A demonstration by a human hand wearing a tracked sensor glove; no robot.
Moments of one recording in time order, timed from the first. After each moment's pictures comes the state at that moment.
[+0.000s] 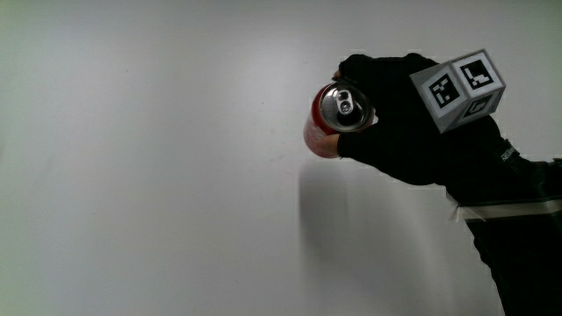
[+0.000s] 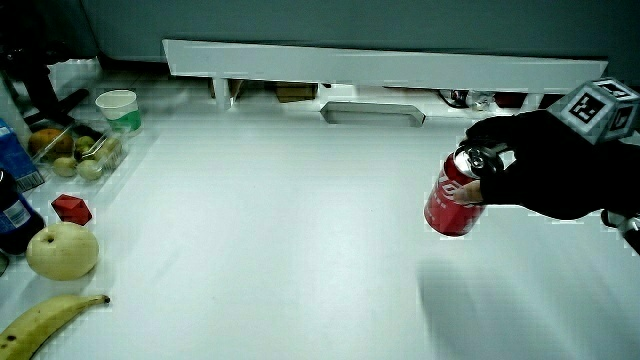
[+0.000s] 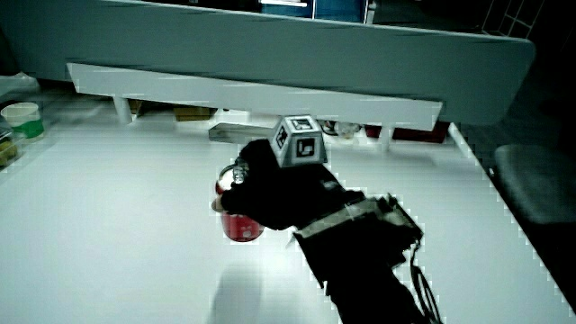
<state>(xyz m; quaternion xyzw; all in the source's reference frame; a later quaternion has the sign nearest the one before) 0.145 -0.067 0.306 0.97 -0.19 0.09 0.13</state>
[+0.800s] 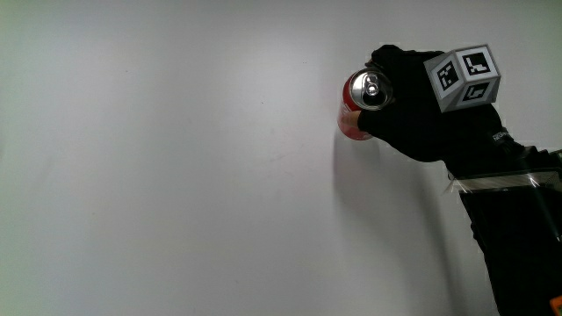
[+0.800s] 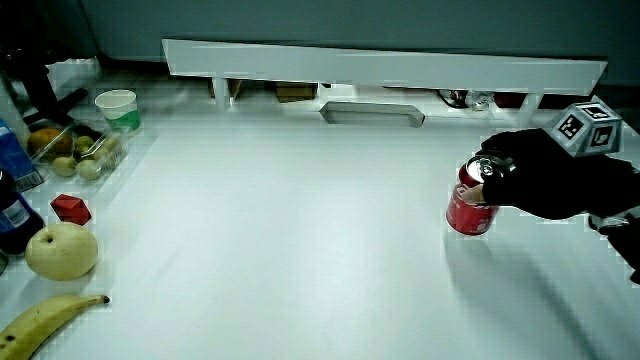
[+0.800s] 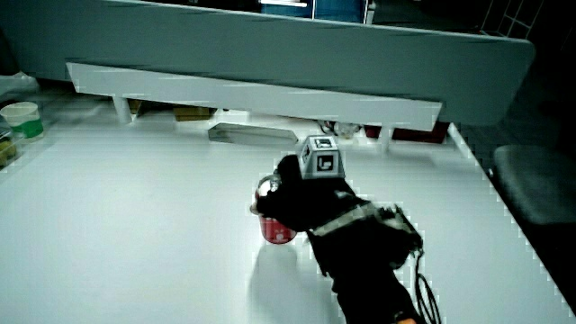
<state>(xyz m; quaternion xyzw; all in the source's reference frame) 0.169 -0.088 0.358 0.98 -0.11 0.03 0.16</state>
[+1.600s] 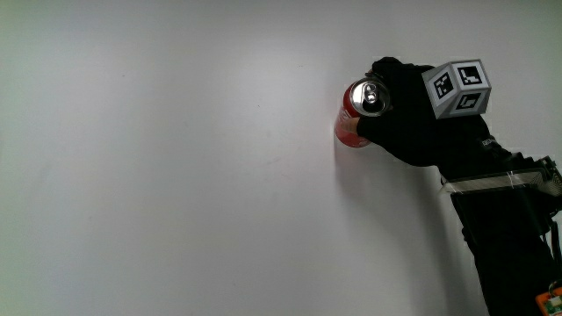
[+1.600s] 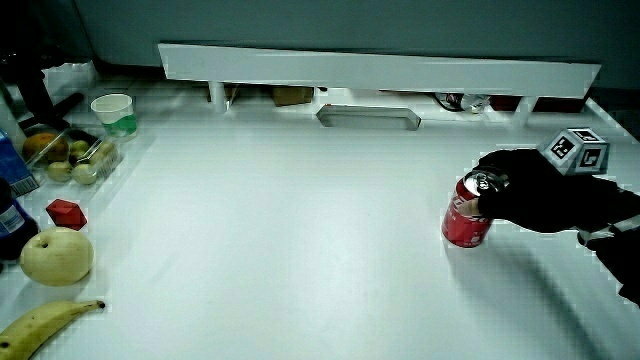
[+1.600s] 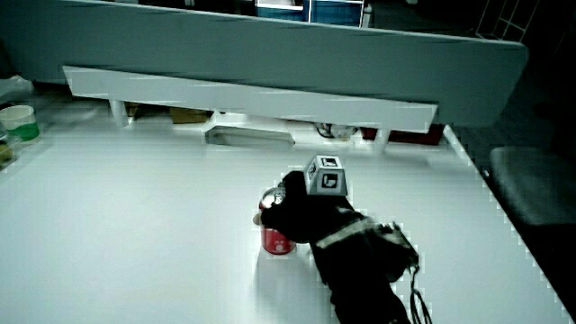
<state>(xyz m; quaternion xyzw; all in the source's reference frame) 0.179 -0.086 0.393 0.98 -0.08 0.06 0.19</state>
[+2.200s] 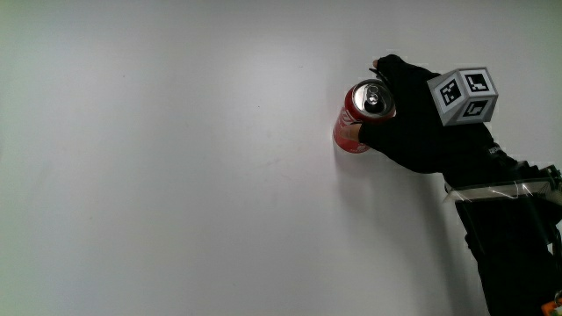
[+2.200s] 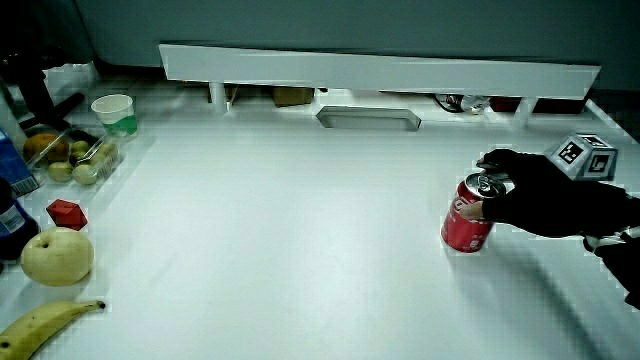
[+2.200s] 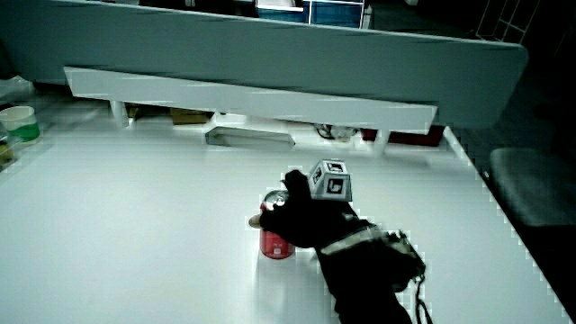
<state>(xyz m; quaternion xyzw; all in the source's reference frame) 0.188 -0.079 0.397 0.97 -0.08 0.09 0.21</state>
